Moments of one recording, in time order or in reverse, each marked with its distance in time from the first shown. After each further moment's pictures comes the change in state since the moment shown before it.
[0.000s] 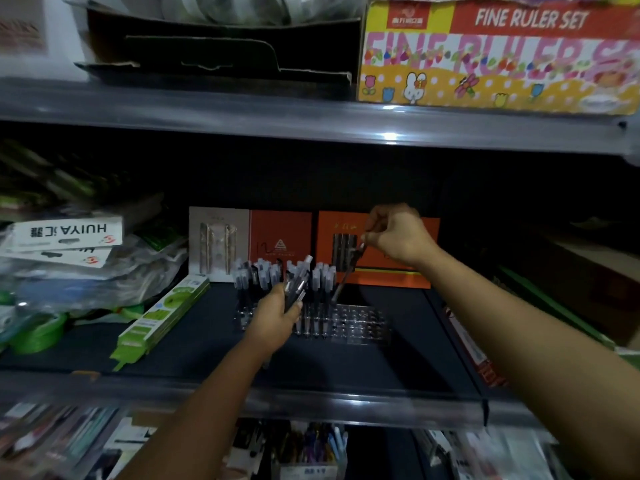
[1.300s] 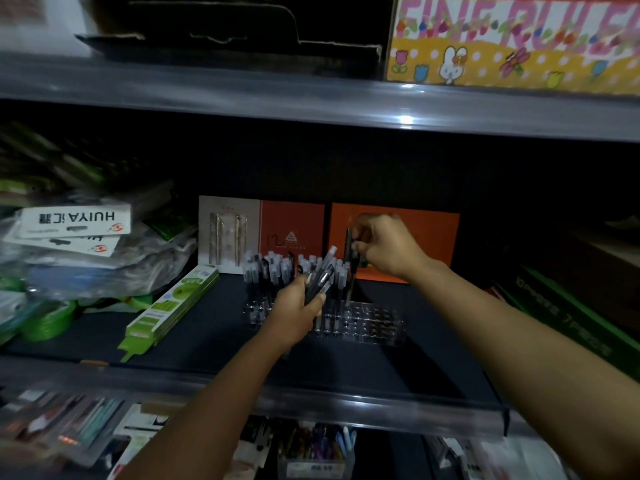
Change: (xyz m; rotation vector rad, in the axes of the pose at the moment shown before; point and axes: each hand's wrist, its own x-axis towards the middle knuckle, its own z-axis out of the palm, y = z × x) left_hand 0.006 0.004 0.007 -0.151 -0.050 0.047; right_hand 0.010 0.007 0.047 -0.148 -0.126 -0.193
